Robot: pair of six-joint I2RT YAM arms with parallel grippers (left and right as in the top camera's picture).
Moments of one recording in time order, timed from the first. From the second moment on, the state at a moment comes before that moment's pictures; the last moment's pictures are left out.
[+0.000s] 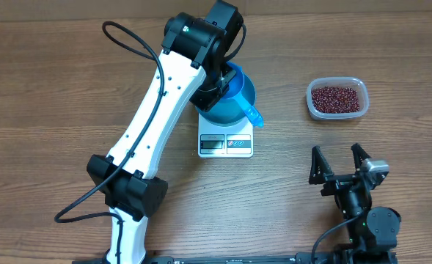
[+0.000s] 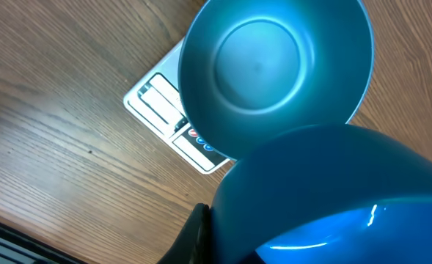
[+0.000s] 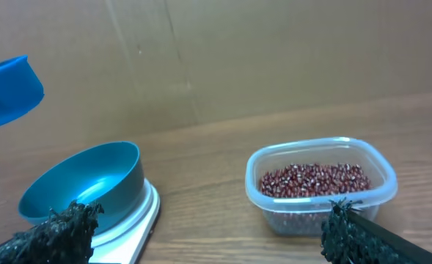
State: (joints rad) left arm -0.52 2.11 2.39 -1.68 0.02 -1.39; right arm 0.01 0.02 0.08 -0.10 -0.13 0.22
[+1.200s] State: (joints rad) left arm -0.52 2.11 2.39 -1.68 0.03 -1.50; right arm 0.01 1.19 0.88 -0.11 -1.03 0.46
